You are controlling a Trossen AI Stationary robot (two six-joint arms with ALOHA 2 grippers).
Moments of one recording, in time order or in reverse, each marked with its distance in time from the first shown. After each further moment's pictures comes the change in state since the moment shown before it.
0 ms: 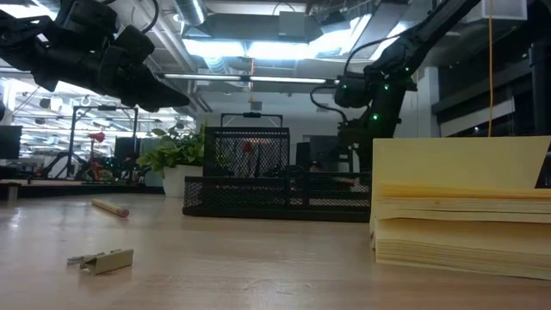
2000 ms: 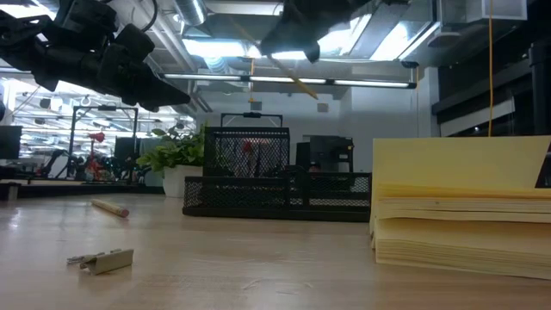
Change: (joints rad) left arm -0.001 0.000 0.000 0.016 0.002 -0.014; right arm 0.562 -0.073 0.298 0.303 -0.020 -0.153
